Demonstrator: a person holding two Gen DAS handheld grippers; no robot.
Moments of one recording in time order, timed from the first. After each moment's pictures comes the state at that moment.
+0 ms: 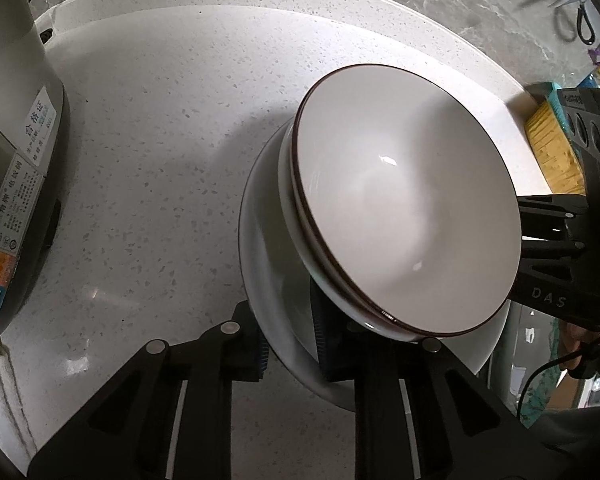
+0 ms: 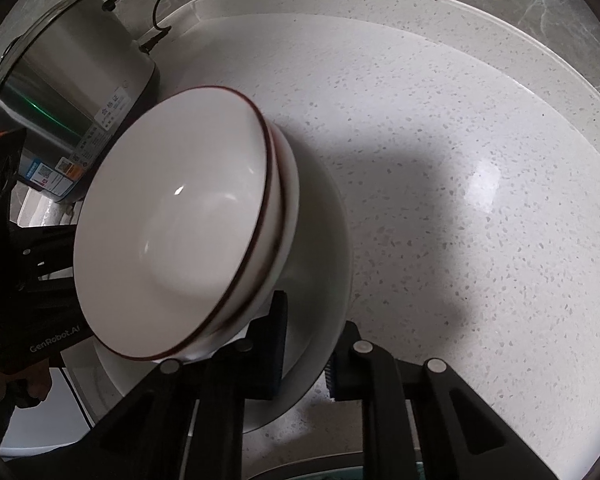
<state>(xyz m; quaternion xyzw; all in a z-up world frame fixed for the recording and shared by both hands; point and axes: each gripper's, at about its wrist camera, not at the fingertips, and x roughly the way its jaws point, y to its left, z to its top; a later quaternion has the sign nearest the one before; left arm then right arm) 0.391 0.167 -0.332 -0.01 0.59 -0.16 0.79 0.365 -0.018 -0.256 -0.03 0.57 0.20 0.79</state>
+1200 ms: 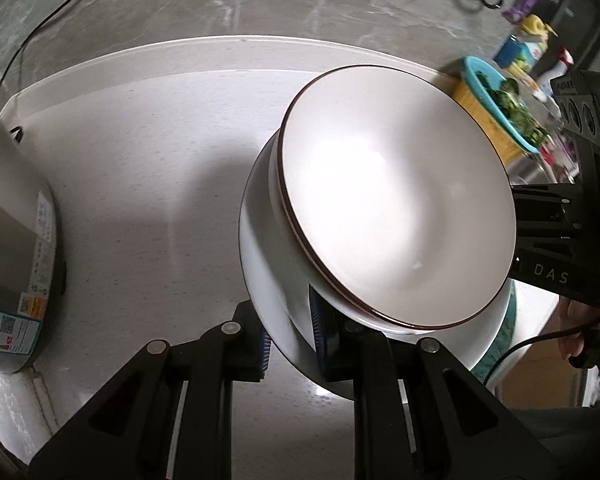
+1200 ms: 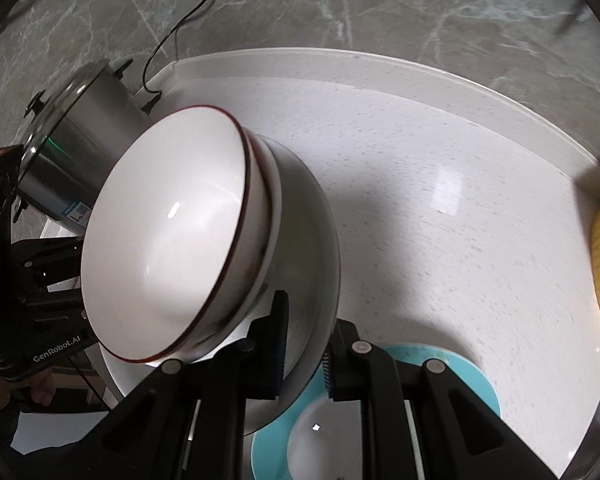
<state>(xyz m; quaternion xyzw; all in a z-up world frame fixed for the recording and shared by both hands) 0.337 0.116 -0.224 0.05 0.55 -0.26 0.80 0.282 -0.066 -0.167 0.03 0.53 0.11 0.84</state>
